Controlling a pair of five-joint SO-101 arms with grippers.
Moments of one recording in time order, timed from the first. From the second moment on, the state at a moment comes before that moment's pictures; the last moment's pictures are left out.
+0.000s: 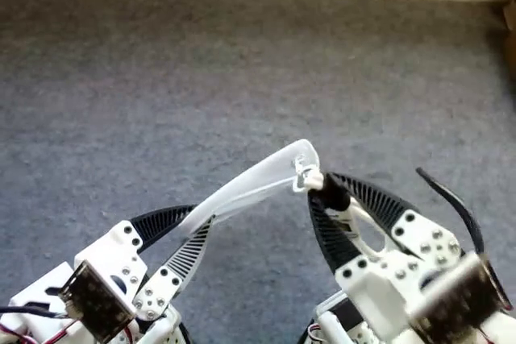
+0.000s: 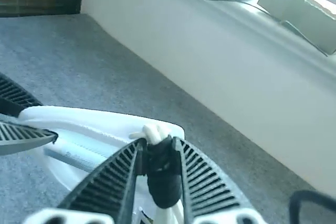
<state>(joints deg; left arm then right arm) 35.2 -95.2 37.5 84.7 -5.8 -33.9 -73.5 0.0 88.7 21.3</state>
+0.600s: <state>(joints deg) 35.6 -100.4 37.5 84.7 -5.8 -35.9 -71.5 -1.2 90.7 21.1</state>
